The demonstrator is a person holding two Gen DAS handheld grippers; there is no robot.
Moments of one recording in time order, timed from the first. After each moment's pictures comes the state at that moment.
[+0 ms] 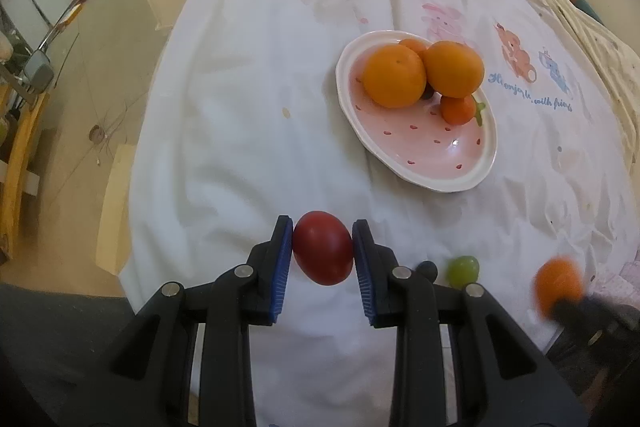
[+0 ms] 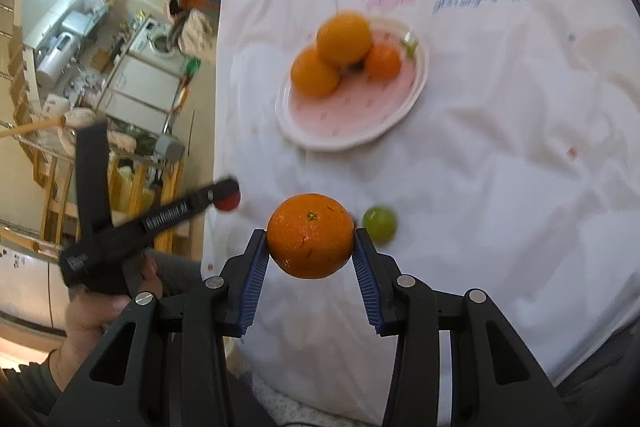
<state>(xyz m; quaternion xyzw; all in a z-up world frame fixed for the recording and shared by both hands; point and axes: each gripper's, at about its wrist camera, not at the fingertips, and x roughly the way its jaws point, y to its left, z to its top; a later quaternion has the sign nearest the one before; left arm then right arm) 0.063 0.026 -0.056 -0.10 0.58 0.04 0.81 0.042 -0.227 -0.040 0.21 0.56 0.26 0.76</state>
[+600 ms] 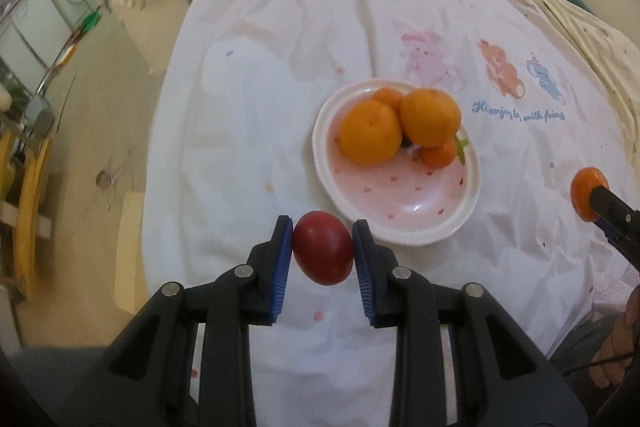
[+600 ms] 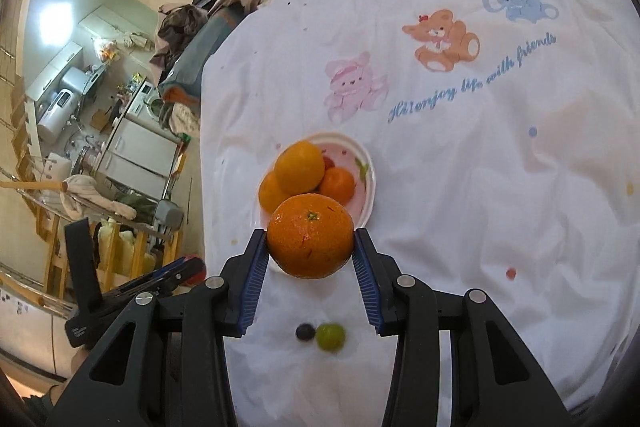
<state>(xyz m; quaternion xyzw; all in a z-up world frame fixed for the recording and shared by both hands) 0.105 0.008 -0.020 -0.04 0.55 0.03 0.83 0.111 -0.292 -0.018 0.26 0.49 0.22 0.80</state>
